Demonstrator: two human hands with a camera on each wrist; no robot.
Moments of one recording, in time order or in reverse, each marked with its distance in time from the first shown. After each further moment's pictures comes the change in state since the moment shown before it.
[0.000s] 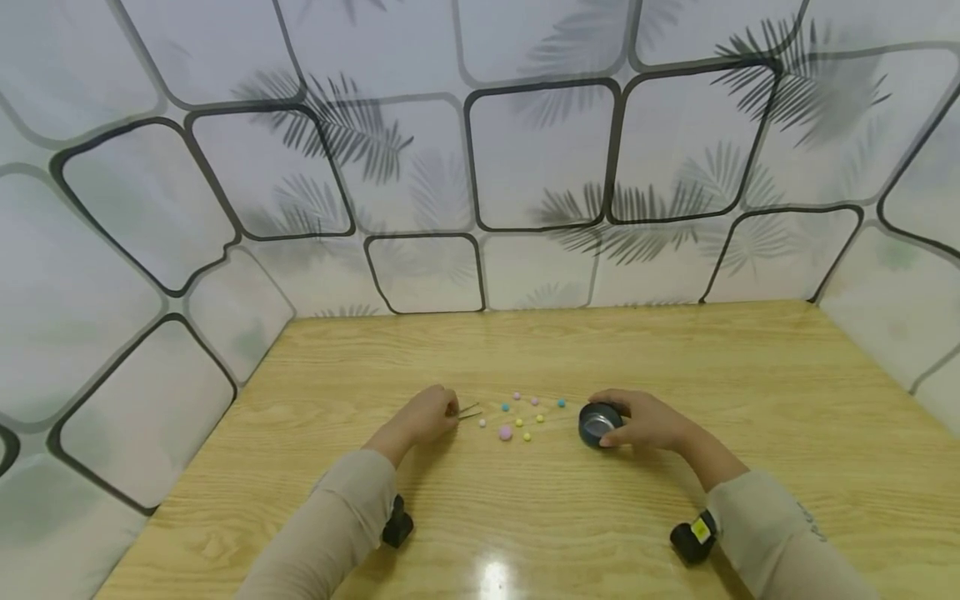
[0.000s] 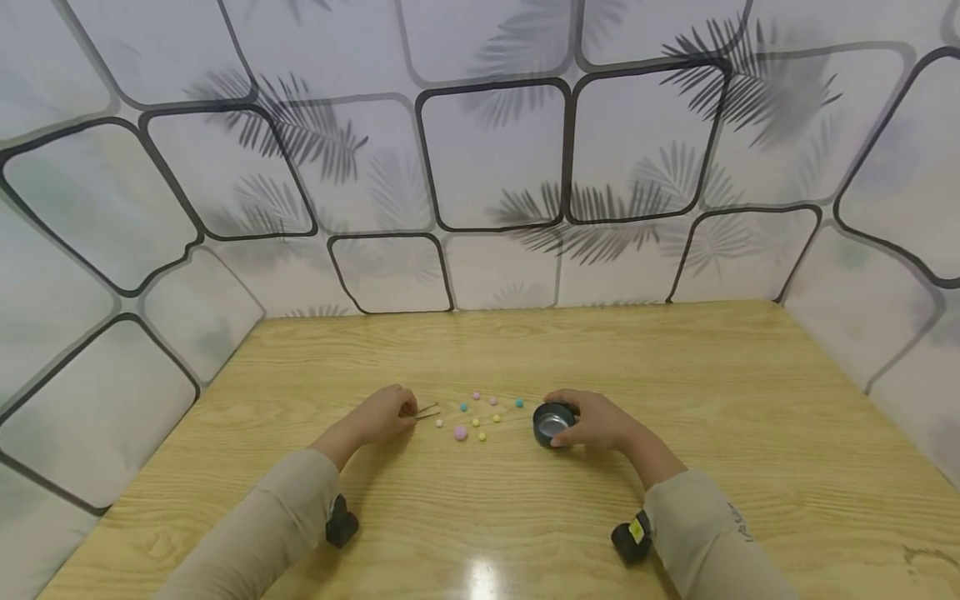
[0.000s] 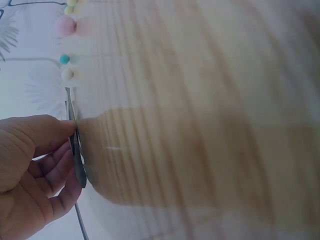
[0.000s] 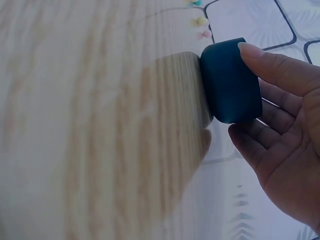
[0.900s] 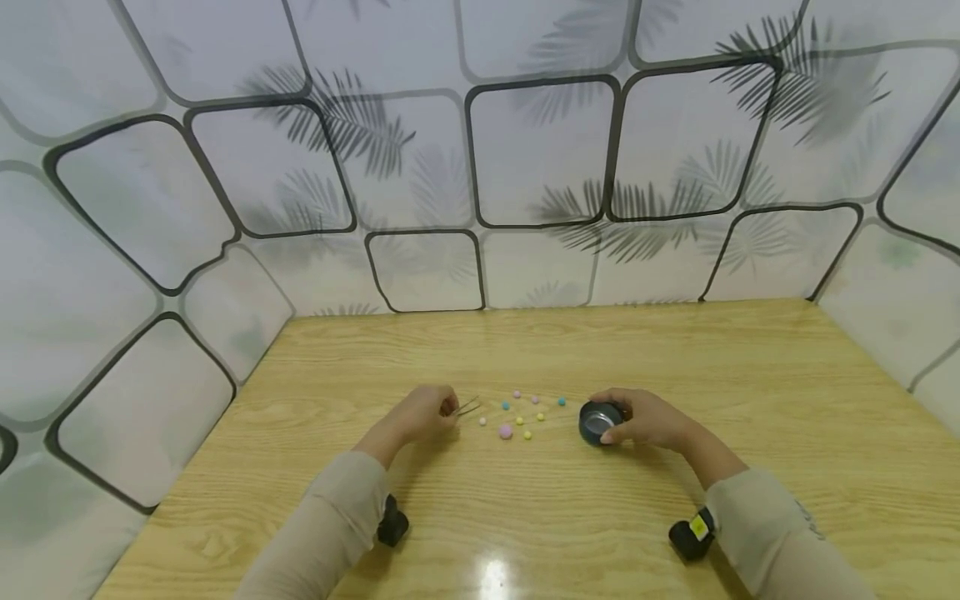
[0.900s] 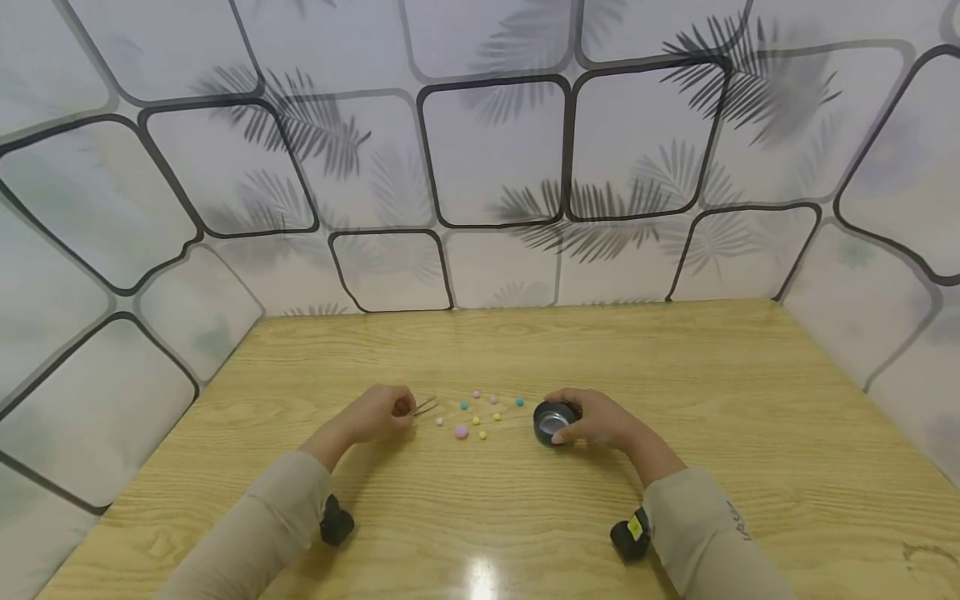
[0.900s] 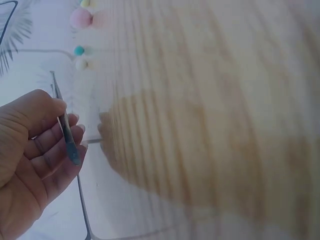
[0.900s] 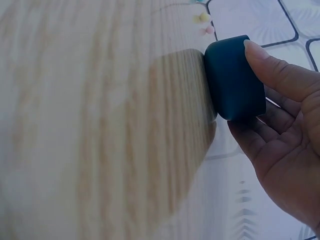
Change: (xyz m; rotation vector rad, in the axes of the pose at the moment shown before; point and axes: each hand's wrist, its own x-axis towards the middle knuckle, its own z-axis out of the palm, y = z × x) left_hand -0.009 -0.004 -0.003 -0.134 0.017 0.051; right_hand -0.001 0.004 0.004 0.096 0.000 0.049
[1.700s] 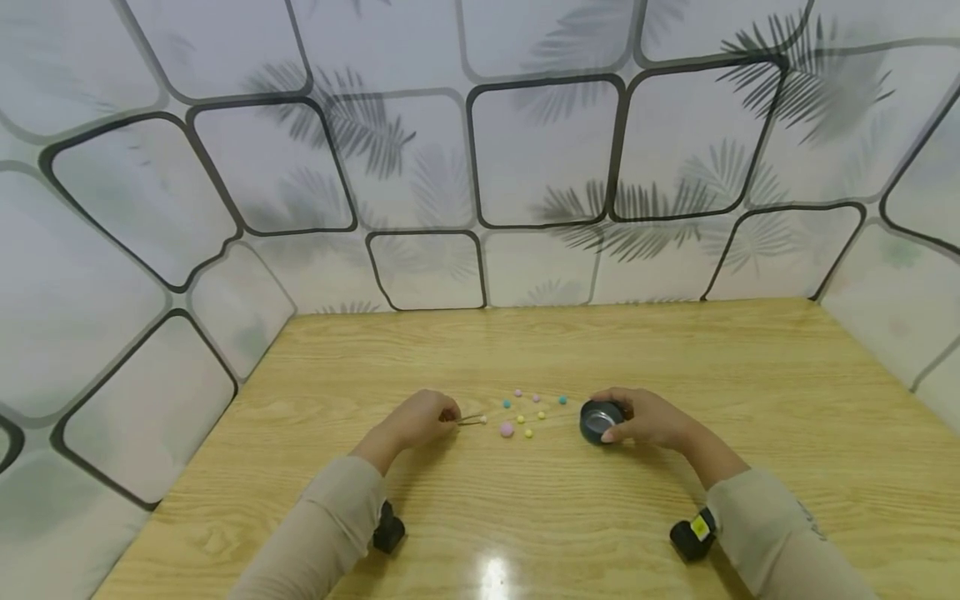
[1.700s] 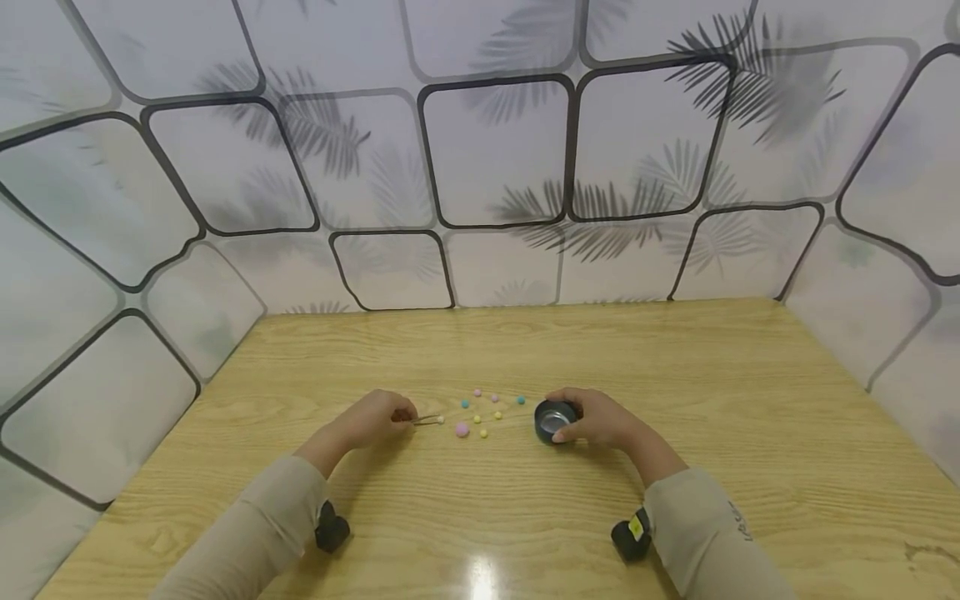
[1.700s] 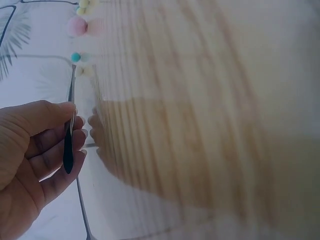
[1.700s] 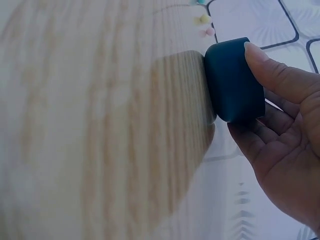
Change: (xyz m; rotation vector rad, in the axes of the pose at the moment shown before) left_hand -0.005 -0.004 -0.001 0.046 -0.041 0.087; right_hand 0.004 0.000 0.000 -0.019 -0.006 -0.005
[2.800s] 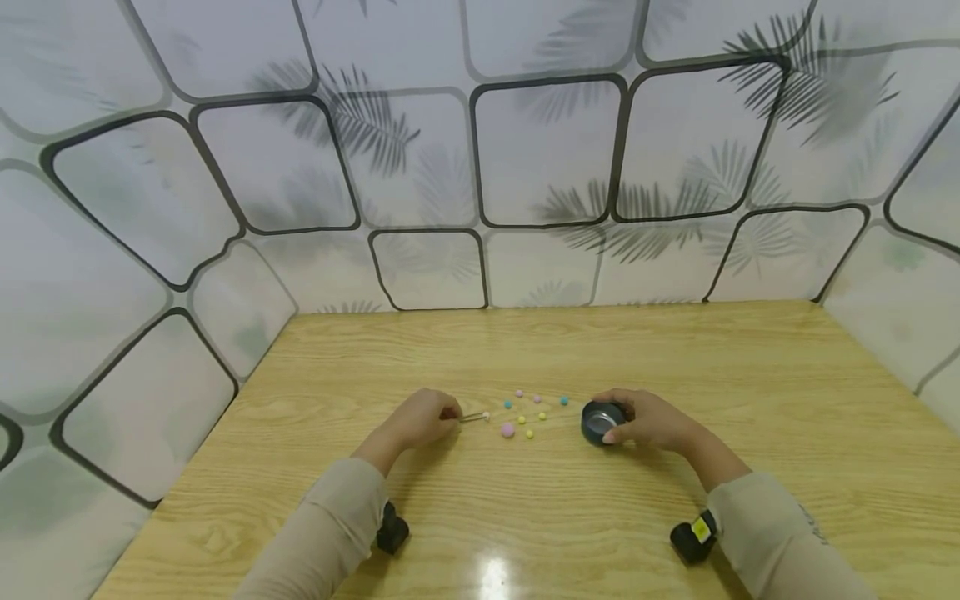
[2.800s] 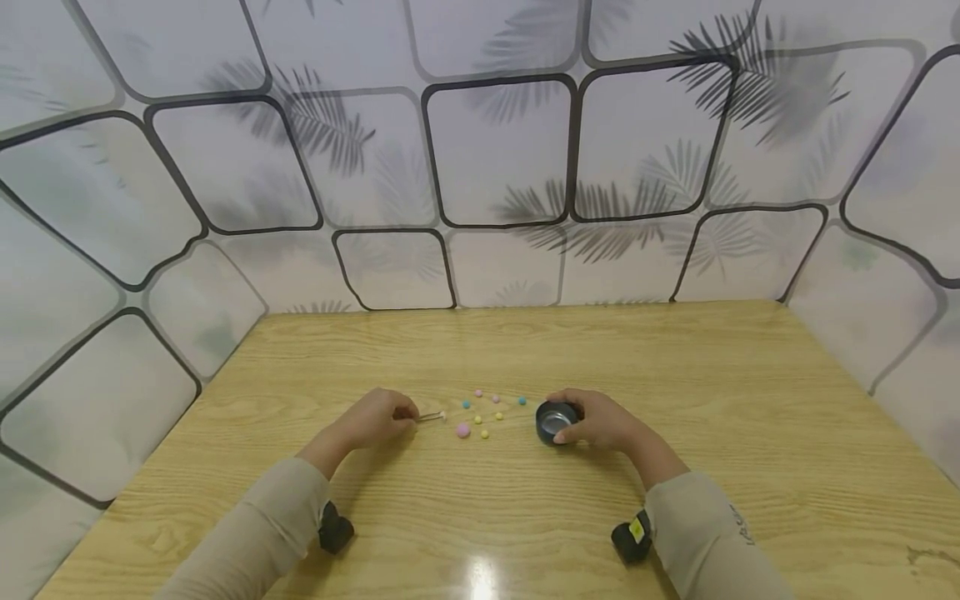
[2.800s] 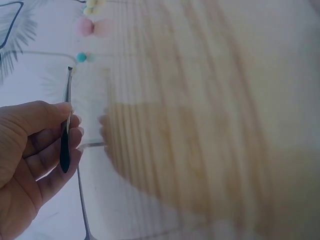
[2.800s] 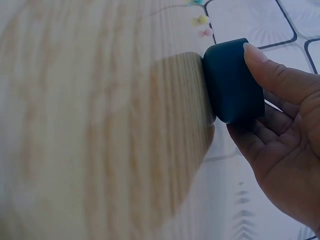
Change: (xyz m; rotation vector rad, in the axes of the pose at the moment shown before) left_hand 0.000 -0.001 0.003 0.030 0.083 0.028; right_hand 0.000 -0.001 0.002 -0.057 0.023 0.015
